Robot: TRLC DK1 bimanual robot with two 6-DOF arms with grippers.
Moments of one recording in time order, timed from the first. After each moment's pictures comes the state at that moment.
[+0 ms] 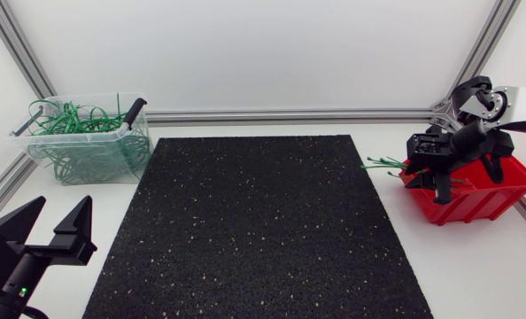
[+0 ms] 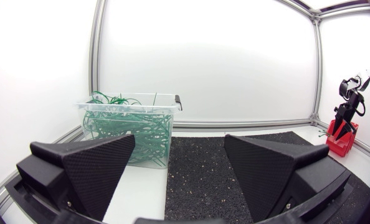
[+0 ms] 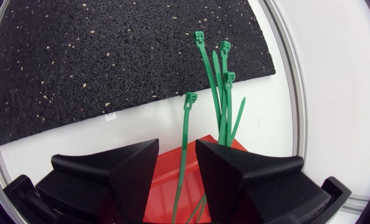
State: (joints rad) left arm -0.02 0.05 0.02 -0.01 0.00 -0.04; right arm -0.21 1.78 1.17 -0.64 -0.18 -1.51
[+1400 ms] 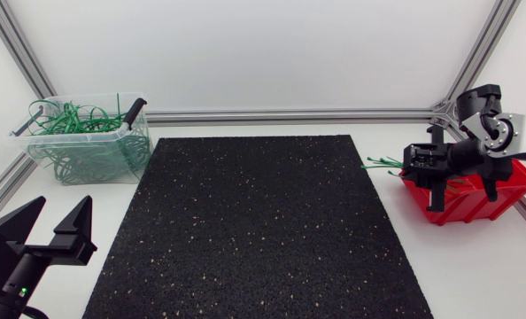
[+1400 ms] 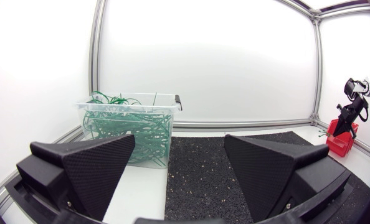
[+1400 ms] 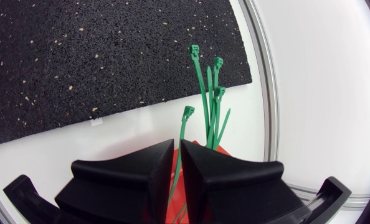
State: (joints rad) left arm -0.02 0.05 0.02 -0.01 0.00 -0.04; right arm -0.17 1.63 0.94 -0.34 -0.14 -1.51
